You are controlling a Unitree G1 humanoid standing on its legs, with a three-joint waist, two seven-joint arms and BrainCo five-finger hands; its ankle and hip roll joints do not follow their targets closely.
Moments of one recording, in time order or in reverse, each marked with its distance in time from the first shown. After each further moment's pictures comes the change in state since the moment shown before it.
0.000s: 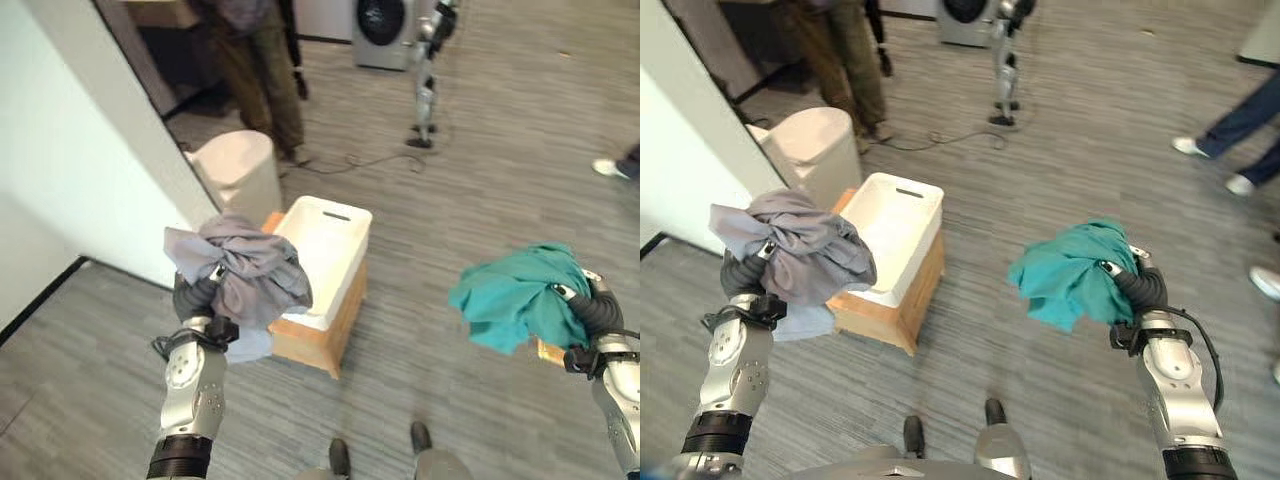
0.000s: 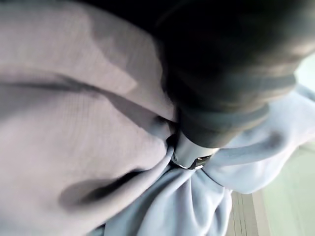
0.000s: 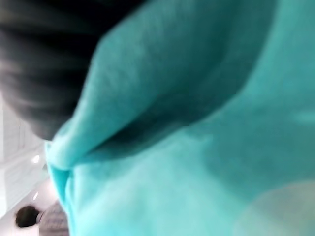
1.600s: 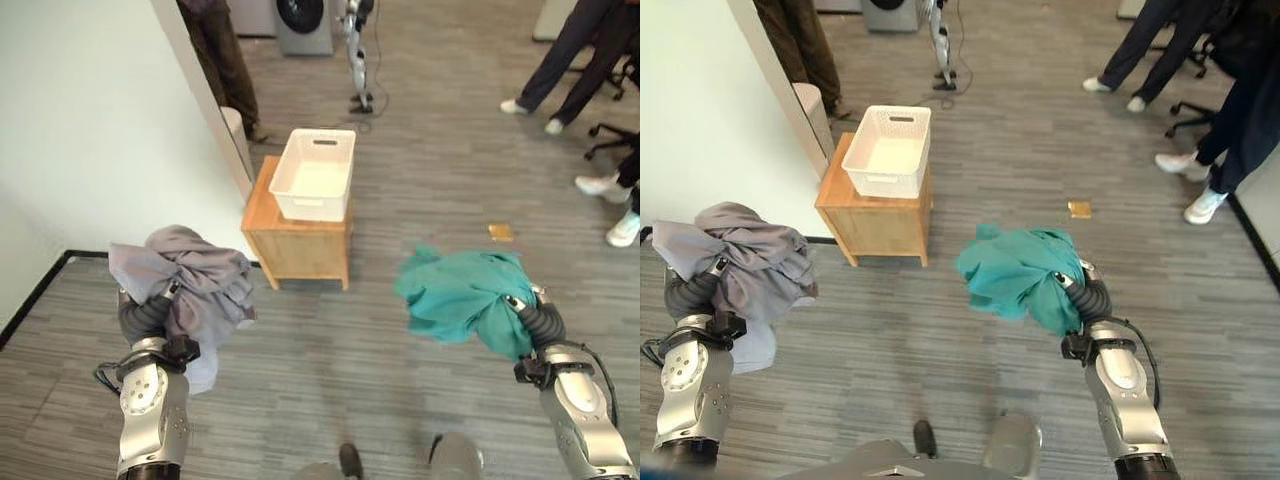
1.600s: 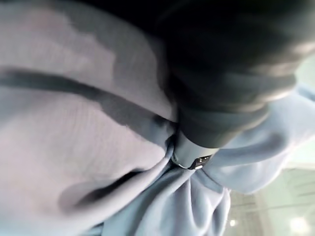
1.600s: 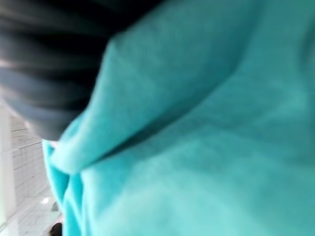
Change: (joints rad) left arm 0.074 0.079 0.141 -0.064 0.125 0.010 0.066; right arm 0.070 0.206 0.129 -0.084 0.046 0.002 0.033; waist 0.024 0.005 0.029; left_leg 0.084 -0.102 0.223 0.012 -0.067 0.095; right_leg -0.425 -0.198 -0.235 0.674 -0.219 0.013
